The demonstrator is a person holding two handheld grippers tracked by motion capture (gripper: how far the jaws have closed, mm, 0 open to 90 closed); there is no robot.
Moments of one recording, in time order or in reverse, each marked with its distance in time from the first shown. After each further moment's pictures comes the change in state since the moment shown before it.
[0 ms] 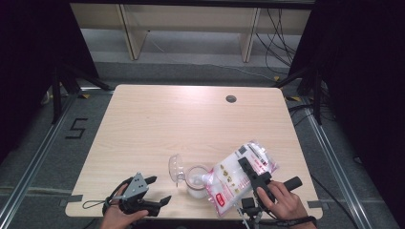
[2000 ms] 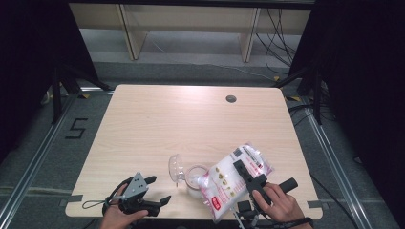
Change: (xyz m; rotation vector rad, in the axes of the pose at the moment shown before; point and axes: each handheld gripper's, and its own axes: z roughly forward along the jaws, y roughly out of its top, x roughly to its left) left arm 0.000 0.001 0.000 -0.020 -0.005 0.003; right arm 0.000 0.010 -0.003 -0.013 0.018 0.021
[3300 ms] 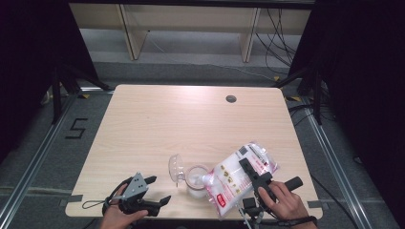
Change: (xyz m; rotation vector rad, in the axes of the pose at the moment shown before) left arm 0.000 0.000 0.000 -0.001 0.000 0.002; right arm 0.002 -0.014 0.003 -0.010 -0.013 -0.011
